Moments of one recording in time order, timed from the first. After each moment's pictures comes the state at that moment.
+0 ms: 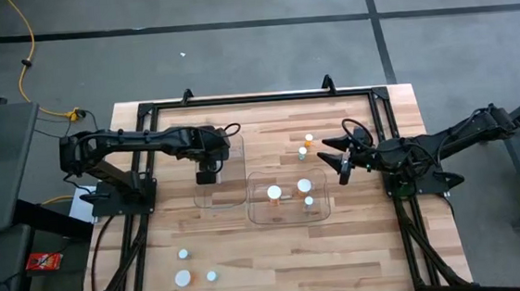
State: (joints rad) left arm 0.37 1.48 0.91 -0.76 -0.19 0.32; right arm 0.27 0.77 0.54 0.04 0.64 0.44
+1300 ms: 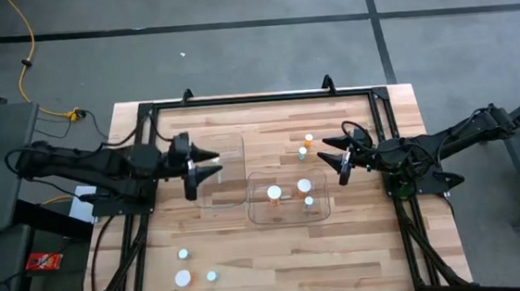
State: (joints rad) left arm -0.05 0.82 0.71 -0.13 -0.32 -0.36; right arm 0.27 0.77 0.54 0.04 0.65 0.37
